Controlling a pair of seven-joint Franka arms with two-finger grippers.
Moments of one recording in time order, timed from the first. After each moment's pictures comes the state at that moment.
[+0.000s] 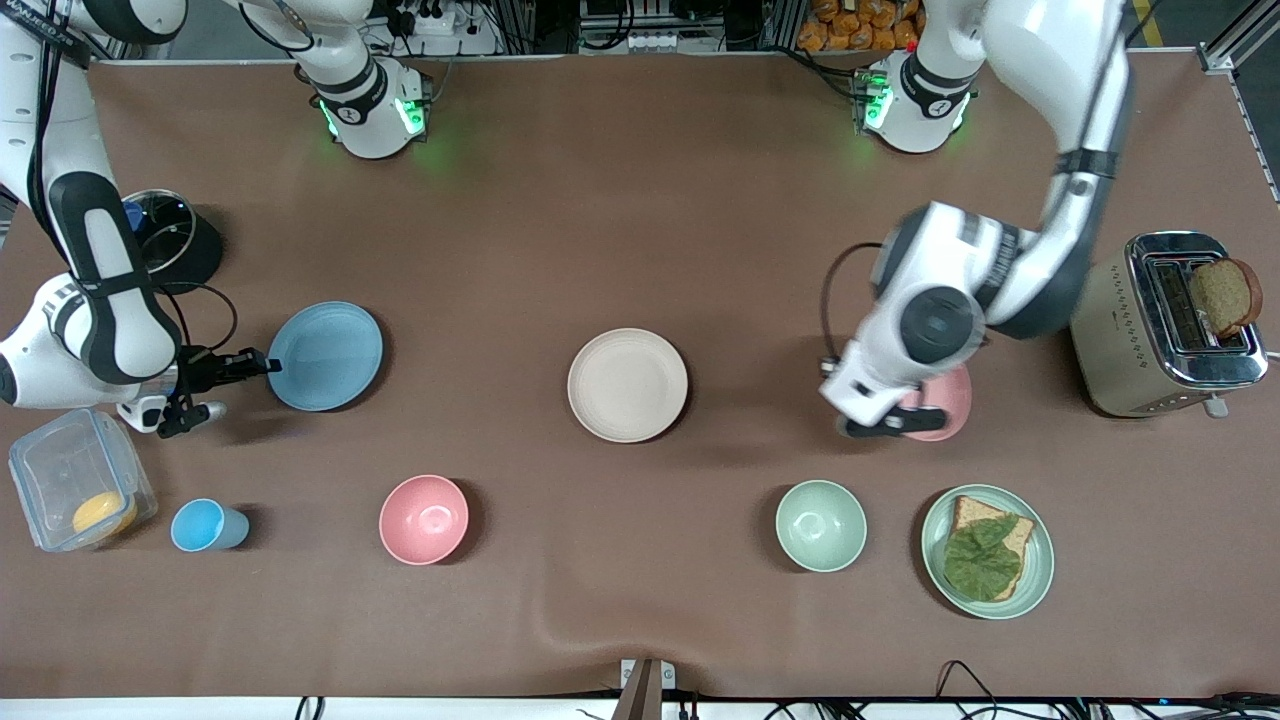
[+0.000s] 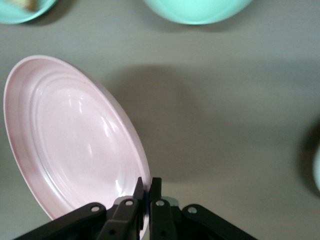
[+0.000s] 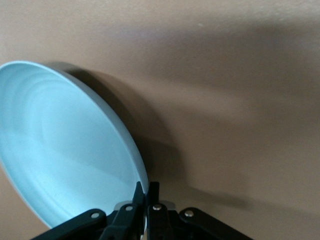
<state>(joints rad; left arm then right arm) -0.43 0.46 -0.04 -1.59 0.05 1.86 -0.48 -0.25 0.62 -0.10 -1.84 0.34 1.96 -0.80</state>
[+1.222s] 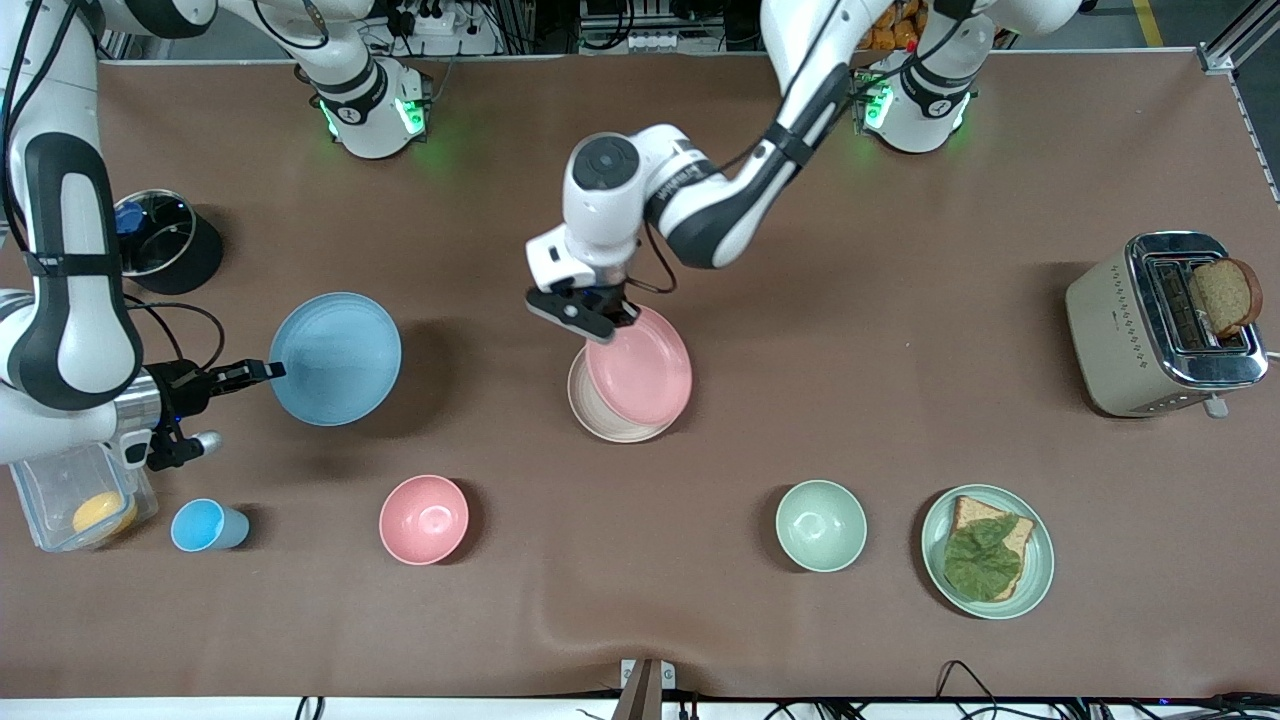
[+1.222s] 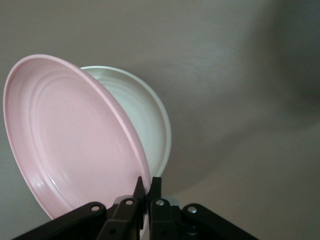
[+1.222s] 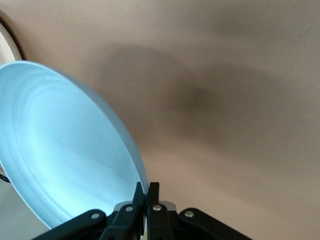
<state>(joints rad) -0.87 0.69 -0.08 -1.42 0.08 2.29 -0.49 -0.11 0.61 -0.09 -1.46 0.35 1.49 -0.48</state>
